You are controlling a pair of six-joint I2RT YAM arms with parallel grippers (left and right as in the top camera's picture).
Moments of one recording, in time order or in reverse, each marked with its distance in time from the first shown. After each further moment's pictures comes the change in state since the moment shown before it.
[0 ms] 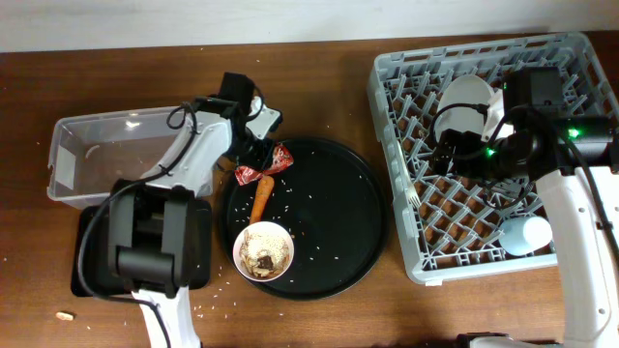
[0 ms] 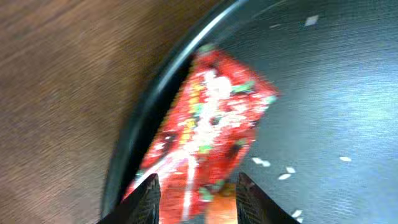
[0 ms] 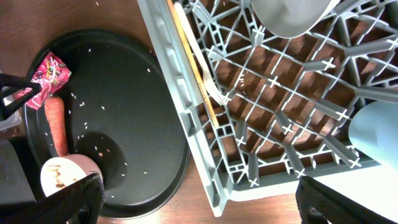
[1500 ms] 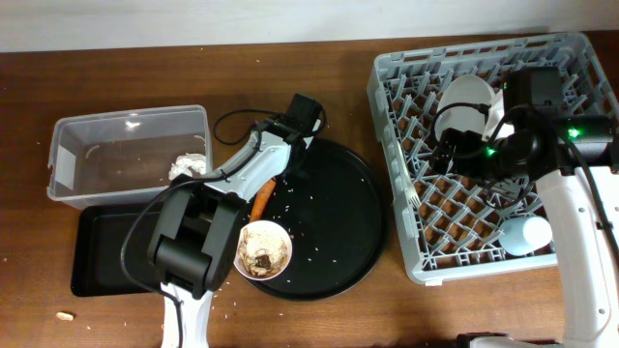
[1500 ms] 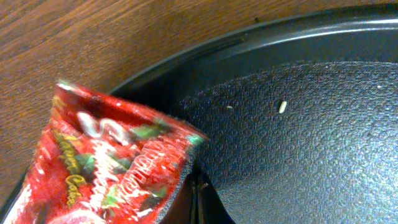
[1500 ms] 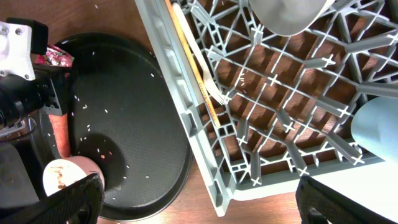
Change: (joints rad) left arm -0.245 0.072 -0.048 0.239 -0.307 -0.291; right arm 0.000 0.000 0.000 0.000 0.000 0.026
